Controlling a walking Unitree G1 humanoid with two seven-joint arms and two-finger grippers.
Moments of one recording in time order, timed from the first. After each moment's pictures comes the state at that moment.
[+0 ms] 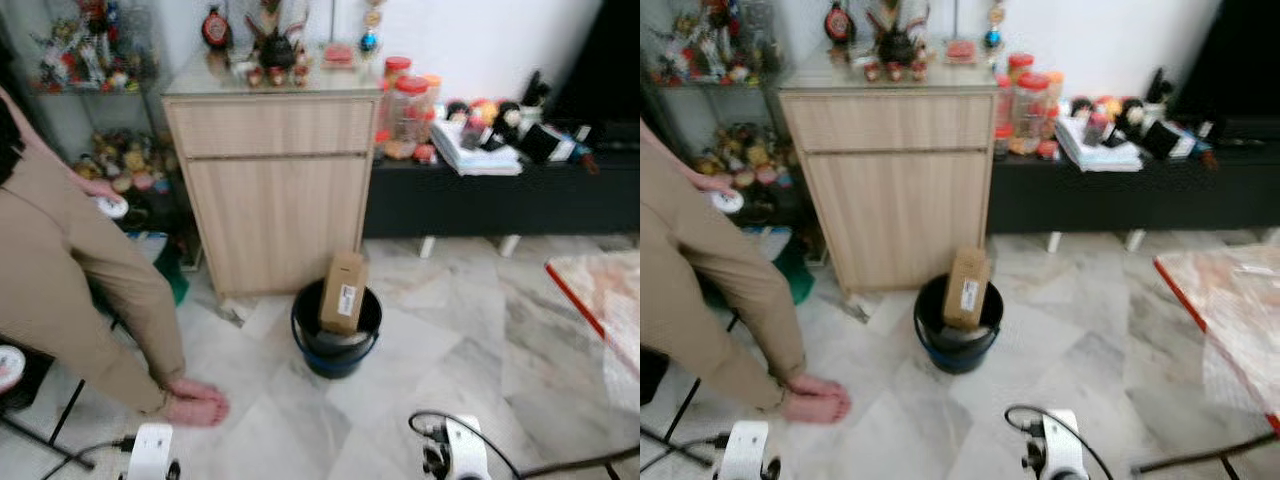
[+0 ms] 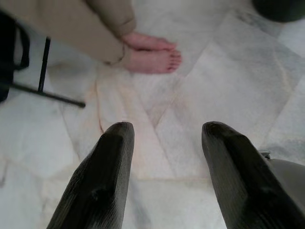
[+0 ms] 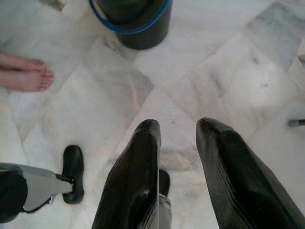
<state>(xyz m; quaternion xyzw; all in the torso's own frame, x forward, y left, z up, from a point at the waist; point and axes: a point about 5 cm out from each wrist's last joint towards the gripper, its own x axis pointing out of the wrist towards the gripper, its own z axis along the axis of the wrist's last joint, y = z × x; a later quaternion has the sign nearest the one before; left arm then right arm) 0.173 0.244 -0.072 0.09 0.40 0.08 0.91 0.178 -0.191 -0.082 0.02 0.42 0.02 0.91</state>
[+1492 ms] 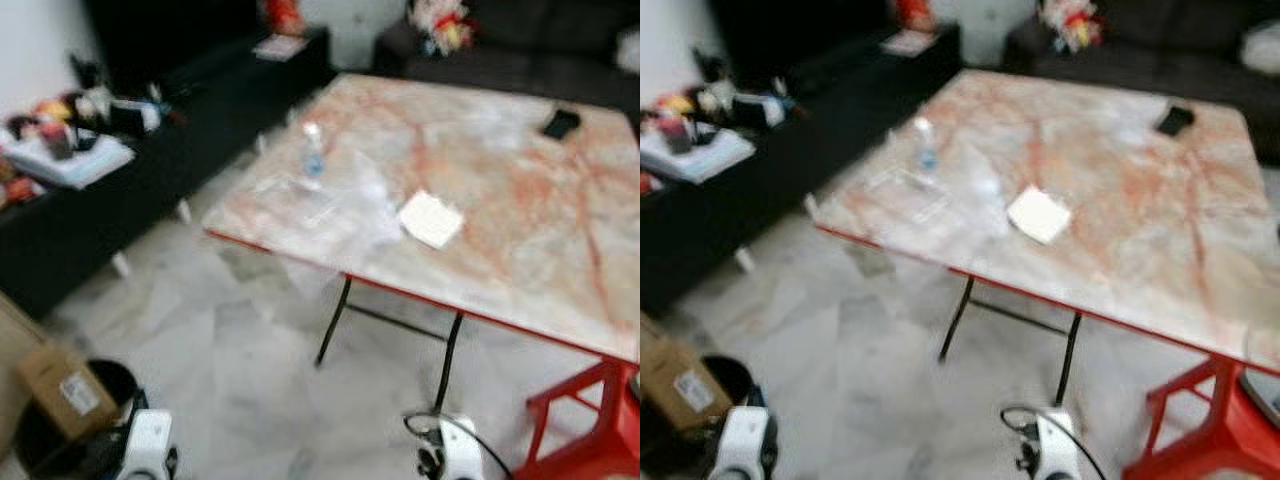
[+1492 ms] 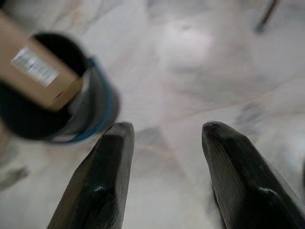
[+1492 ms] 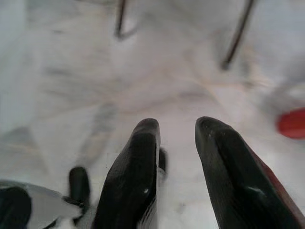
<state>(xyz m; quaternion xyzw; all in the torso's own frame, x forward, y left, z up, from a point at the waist) 0.189 0.239 -0.065 0.09 0.38 0.06 0.92 0.173 -0.192 -0.085 0.03 0.43 0.01 0.90</state>
